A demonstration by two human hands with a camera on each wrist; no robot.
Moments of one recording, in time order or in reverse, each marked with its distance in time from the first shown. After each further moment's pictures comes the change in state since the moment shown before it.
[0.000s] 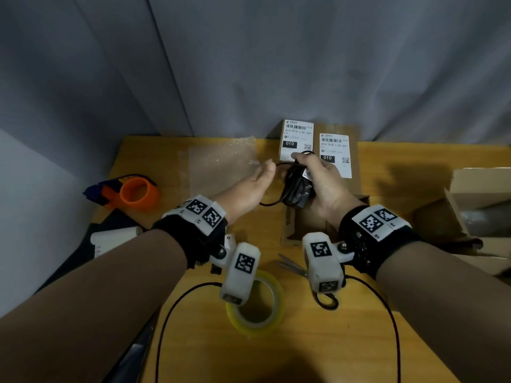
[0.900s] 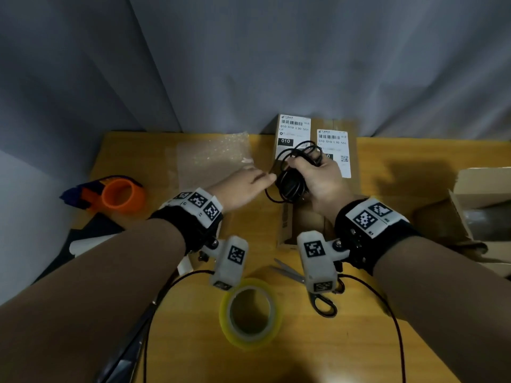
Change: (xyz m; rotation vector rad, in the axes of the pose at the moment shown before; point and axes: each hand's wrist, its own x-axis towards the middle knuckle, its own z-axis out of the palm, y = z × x) left_hand 0.049 -0.015 -0.017 0.479 0.016 0.157; right_hand 0.039 0.009 -0.006 -0.194 0.193 -0.074
